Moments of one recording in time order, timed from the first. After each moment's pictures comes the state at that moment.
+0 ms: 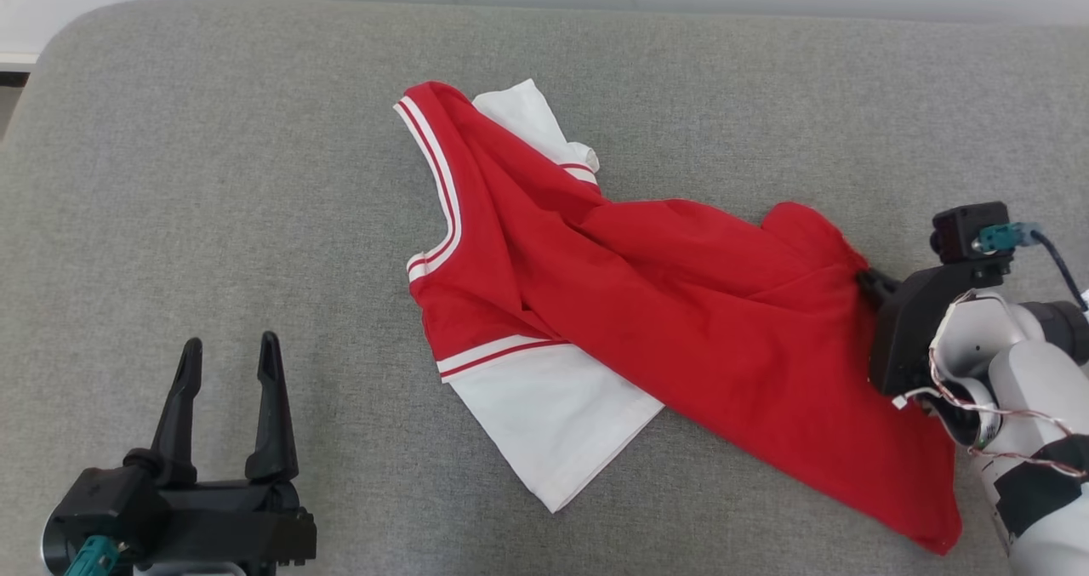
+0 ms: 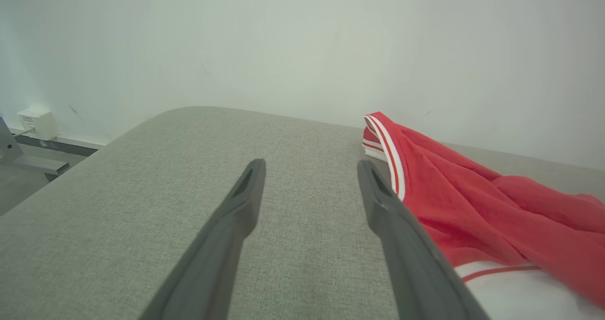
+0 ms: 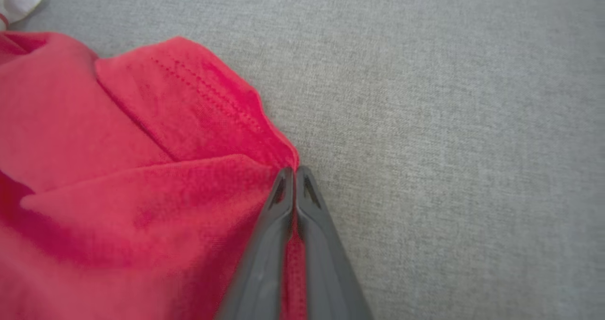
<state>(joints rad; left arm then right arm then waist) -0.11 0.05 0.06 0.03 -0.21 -0.08 -0.26 -0.62 -0.35 0.23 0.60 0.41 0.13 0.42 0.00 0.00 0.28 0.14</state>
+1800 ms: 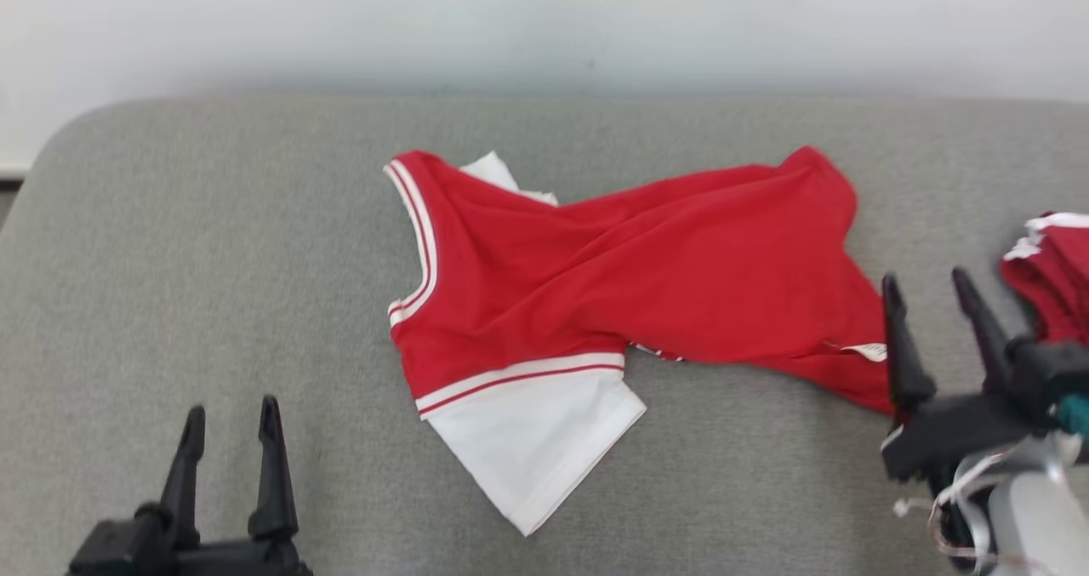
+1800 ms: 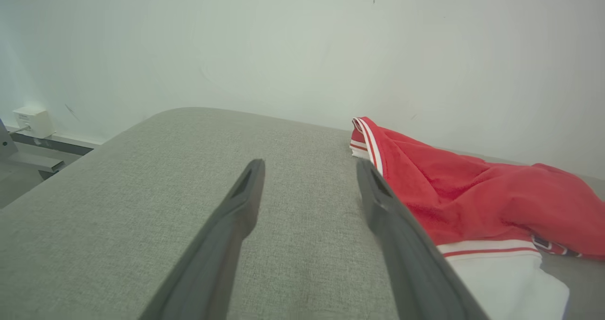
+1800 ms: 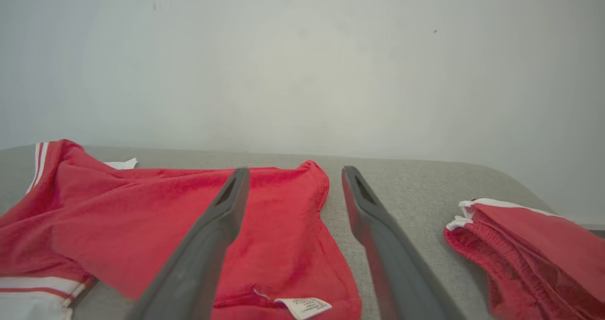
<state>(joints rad) -0.04 0.05 0.06 0.07 -0.22 -0.05 -0.26 -0.32 -0.23 -0.01 0.32 0.19 0.13 -0.17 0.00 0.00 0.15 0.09</state>
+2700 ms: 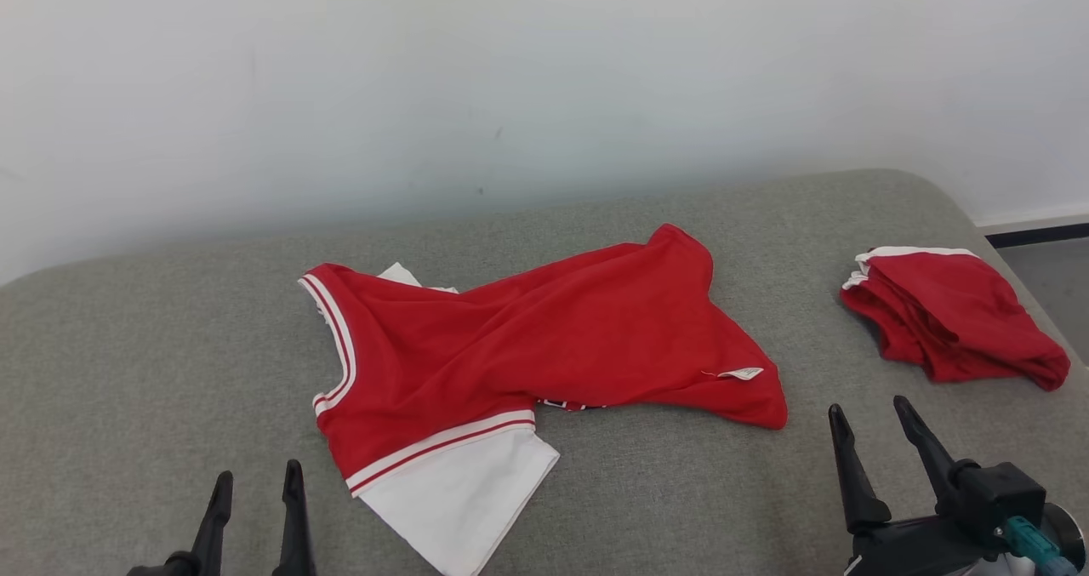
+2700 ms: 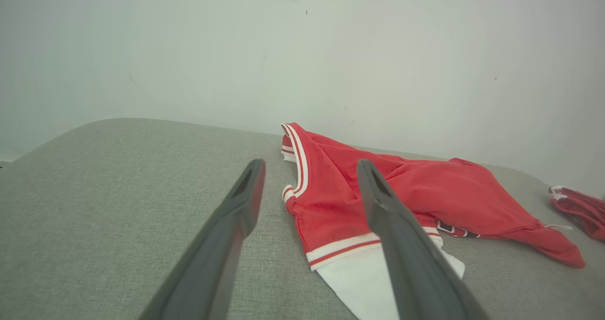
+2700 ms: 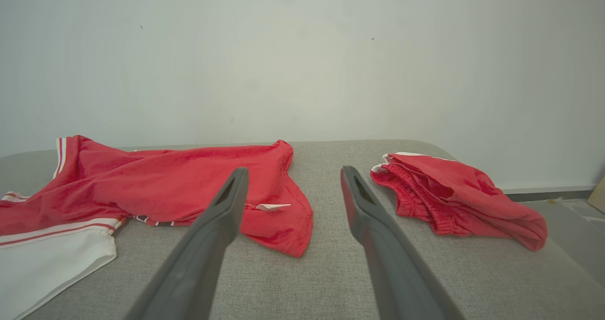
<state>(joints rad) 0.06 0.05 0.02 0.12 -0.25 -0.02 -0.26 -0.04 -0.18 0.05 0.20 0.18 0.13 -0.16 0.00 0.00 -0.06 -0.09</state>
